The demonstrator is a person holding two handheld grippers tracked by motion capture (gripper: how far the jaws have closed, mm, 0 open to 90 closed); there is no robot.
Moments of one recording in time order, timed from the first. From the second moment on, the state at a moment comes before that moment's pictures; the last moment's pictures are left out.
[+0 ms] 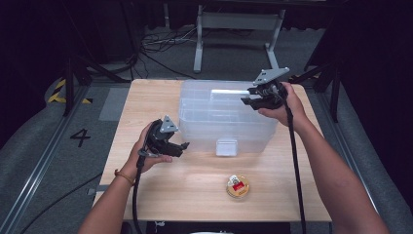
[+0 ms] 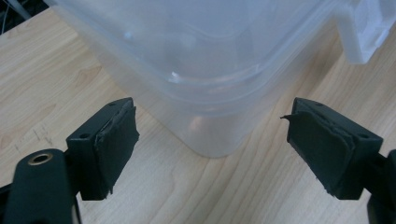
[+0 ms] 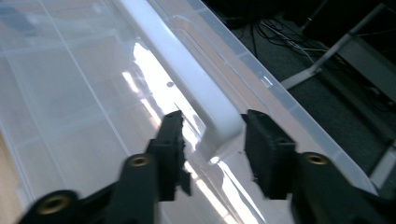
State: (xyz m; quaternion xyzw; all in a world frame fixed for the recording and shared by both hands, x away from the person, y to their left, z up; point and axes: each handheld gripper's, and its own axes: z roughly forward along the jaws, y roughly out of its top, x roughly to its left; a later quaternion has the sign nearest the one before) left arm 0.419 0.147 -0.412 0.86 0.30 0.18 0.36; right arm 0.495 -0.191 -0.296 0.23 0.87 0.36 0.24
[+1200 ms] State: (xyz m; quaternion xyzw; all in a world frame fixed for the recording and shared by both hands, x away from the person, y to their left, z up) left arm 0.420 0.163 -0.386 0.81 0.30 0.18 0.48; right arm 0.527 -0.194 -0.260 0.30 0.87 0.34 0.19
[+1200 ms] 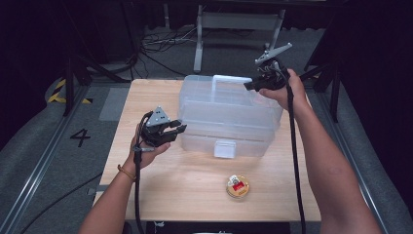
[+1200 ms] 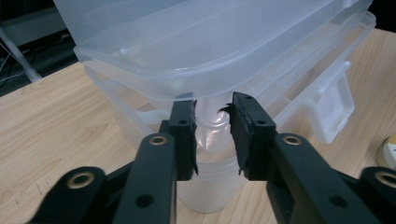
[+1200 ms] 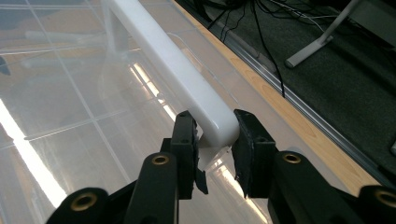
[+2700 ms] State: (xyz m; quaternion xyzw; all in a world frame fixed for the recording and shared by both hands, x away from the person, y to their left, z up) left arm 0.418 0.160 -0.380 0.81 0.29 0.23 0.45; right arm 0.409 -0.328 -0.314 0.28 0.80 0.44 0.31
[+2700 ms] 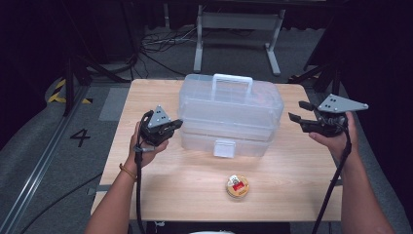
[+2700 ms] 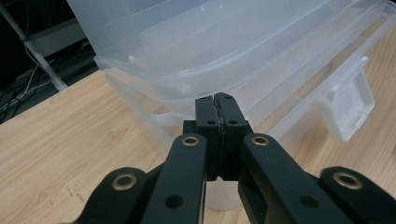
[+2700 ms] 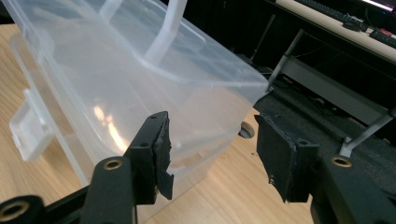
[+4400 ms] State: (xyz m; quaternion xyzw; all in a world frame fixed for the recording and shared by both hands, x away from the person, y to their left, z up) left arm 0.411 0.125 -0.393 0.89 0.20 0.20 0.37; right arm 0.417 -0.302 -0.354 0.25 0.74 0.49 0.39
